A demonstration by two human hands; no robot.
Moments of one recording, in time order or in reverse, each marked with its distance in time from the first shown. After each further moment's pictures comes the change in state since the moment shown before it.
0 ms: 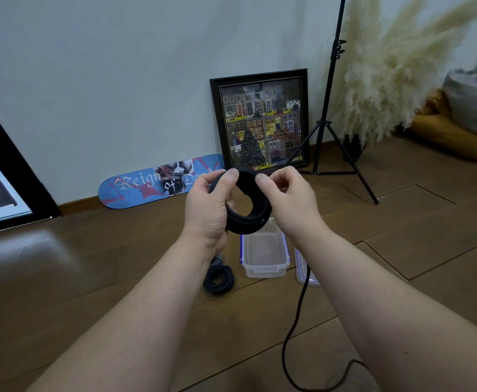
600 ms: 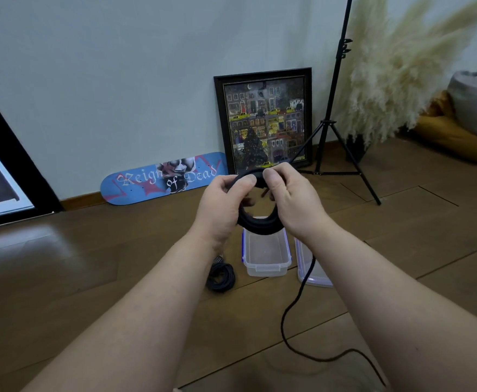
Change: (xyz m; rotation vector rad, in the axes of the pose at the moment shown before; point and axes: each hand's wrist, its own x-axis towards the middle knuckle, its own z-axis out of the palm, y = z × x) left_hand -0.002 0.000 -0.003 0.268 -0.148 -0.038; right_hand 0.005 0.001 -0.004 -0.207 -0.134 -0.191
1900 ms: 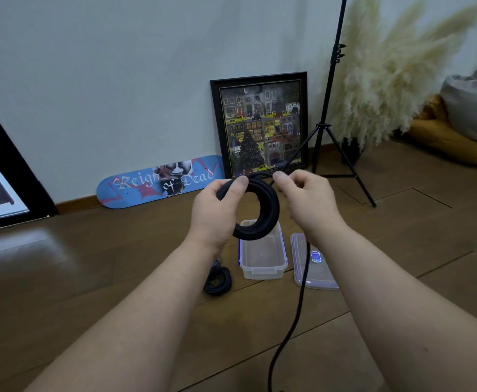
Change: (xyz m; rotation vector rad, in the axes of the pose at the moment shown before) left_hand 0.005 -0.012 -0.001 0.146 0.121 0.136; right_hand 0.000 0.006 -0.018 0.195 0.151 0.192
